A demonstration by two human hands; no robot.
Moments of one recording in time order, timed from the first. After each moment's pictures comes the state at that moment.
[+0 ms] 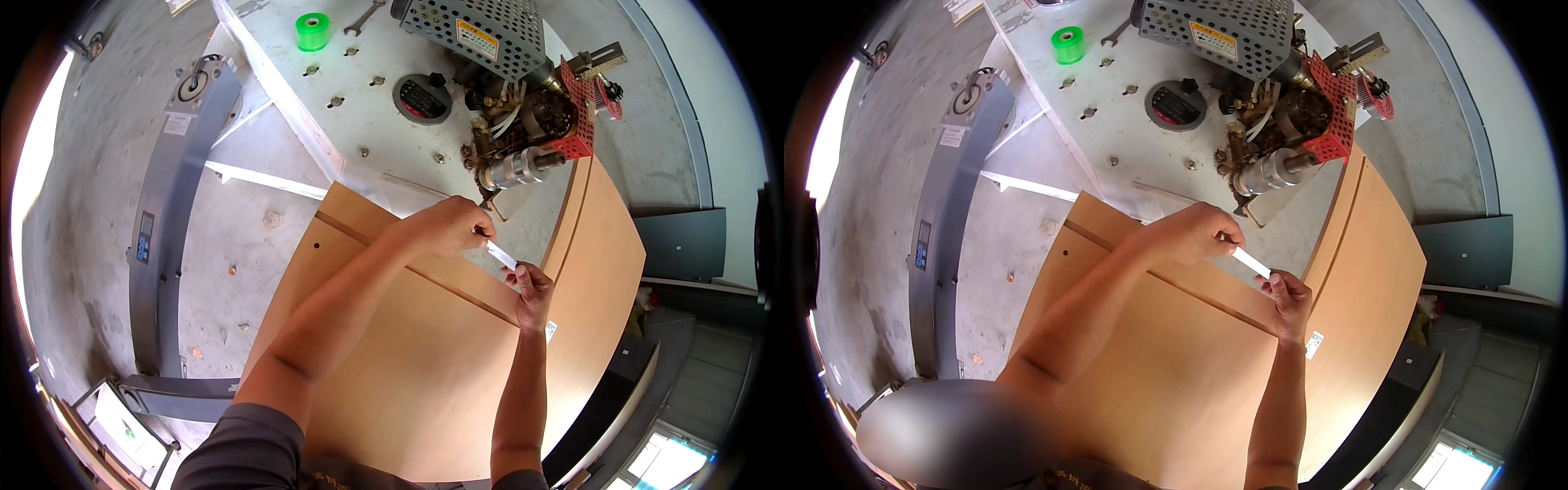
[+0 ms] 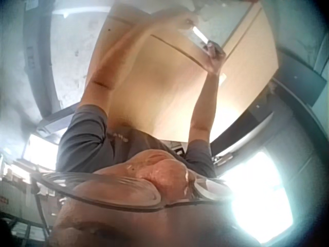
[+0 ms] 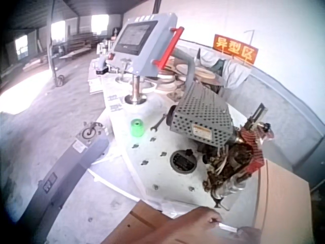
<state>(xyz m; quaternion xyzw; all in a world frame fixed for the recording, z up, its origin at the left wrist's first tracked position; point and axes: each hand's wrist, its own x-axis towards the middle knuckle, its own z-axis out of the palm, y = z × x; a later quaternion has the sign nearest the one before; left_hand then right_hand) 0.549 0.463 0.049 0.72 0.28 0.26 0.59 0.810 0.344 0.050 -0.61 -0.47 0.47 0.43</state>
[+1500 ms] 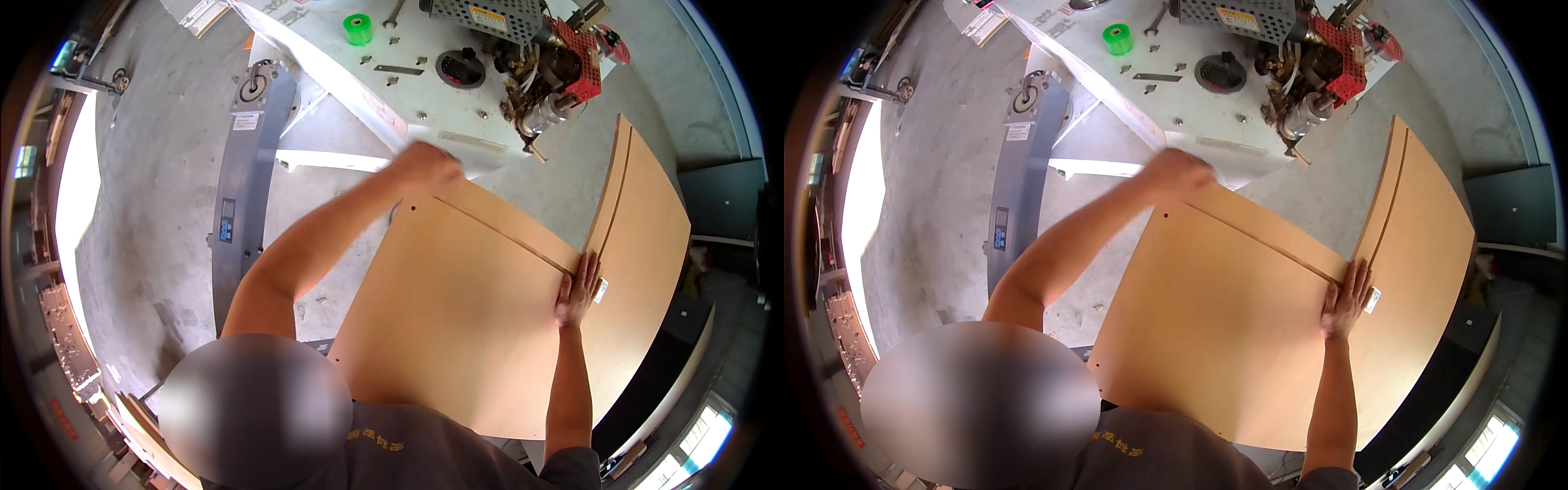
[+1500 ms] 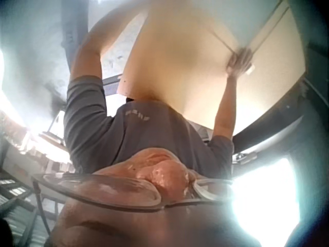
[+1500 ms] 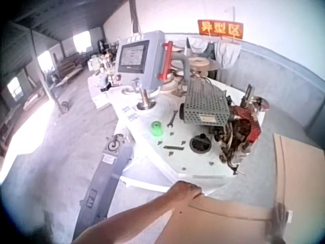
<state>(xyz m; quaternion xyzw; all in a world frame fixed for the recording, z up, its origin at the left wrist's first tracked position) 0.420 0.441 0.052 0.91 0.35 0.10 0.20 0.818 0.190 0.052 -0.78 -0.62 0.01 0.08</state>
